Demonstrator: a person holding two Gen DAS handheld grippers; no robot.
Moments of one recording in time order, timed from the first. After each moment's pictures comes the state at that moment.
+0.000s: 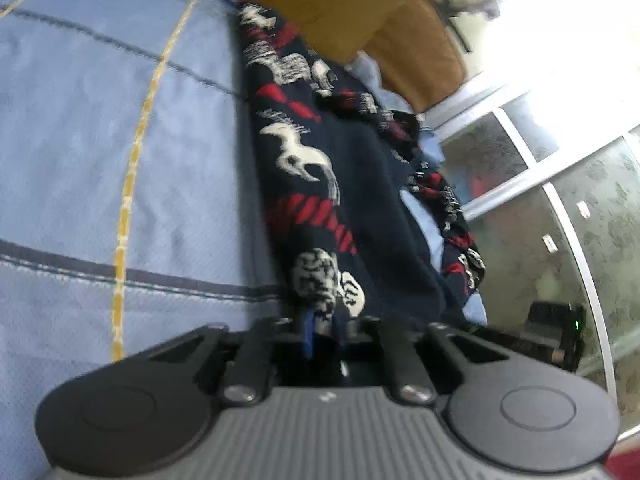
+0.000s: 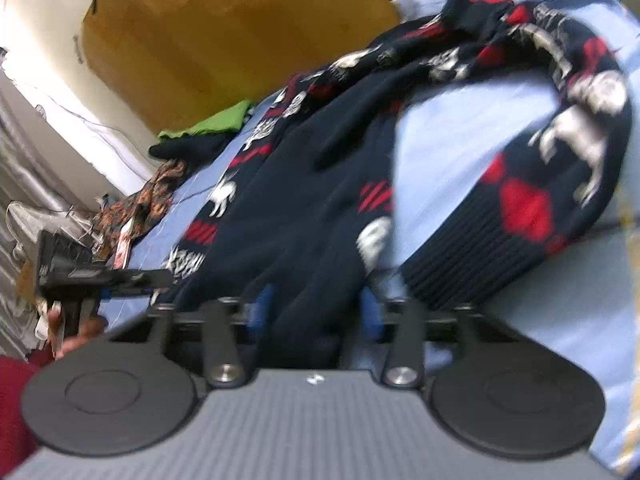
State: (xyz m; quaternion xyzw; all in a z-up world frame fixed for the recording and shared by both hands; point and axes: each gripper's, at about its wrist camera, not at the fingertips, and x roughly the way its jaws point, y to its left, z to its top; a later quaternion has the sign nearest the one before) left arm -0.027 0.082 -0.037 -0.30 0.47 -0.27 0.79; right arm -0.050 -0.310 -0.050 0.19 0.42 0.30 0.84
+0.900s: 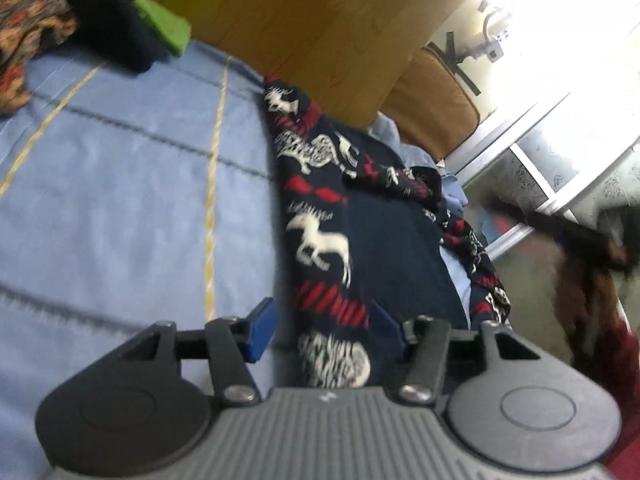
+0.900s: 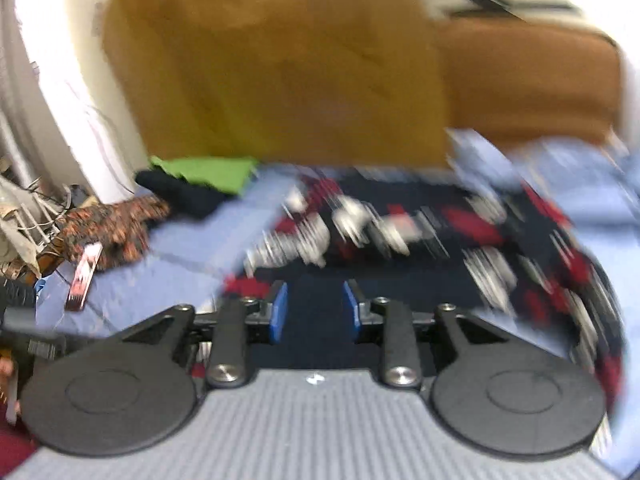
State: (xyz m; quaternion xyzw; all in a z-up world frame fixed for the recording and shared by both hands) left arm -0.033 0.120 0.001 -0.25 0.40 -0.22 0.85; right arm 0.061 -0.210 0.076 0.03 0.33 0.29 0.90
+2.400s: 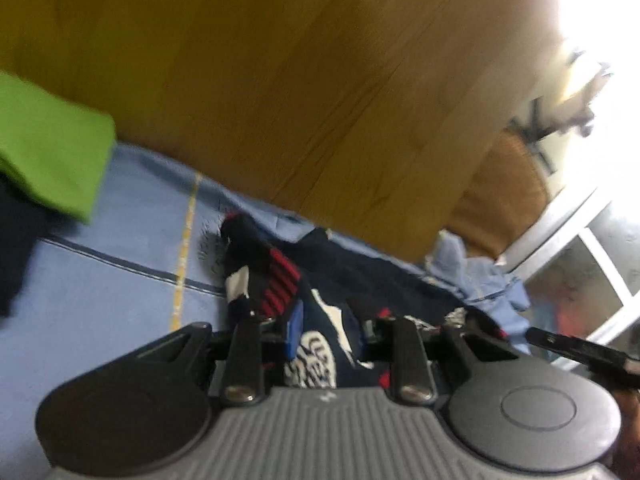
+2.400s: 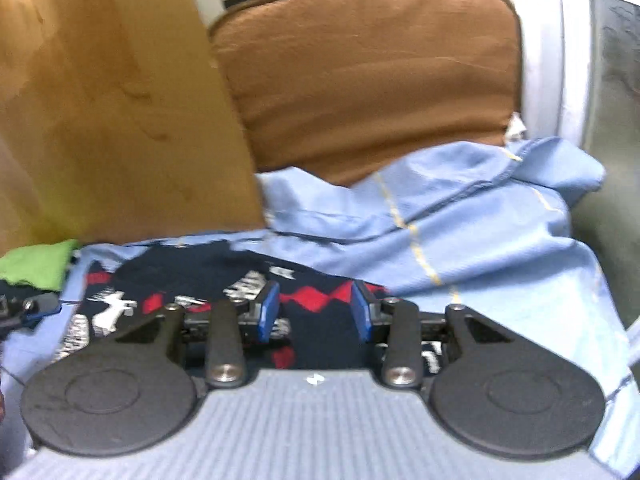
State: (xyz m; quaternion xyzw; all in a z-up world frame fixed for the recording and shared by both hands) left arm 0.221 0.081 -0.002 -0.24 0.37 -0.18 0.88; right arm 0.191 -0.310 0.033 0.08 0.35 0.07 0.93
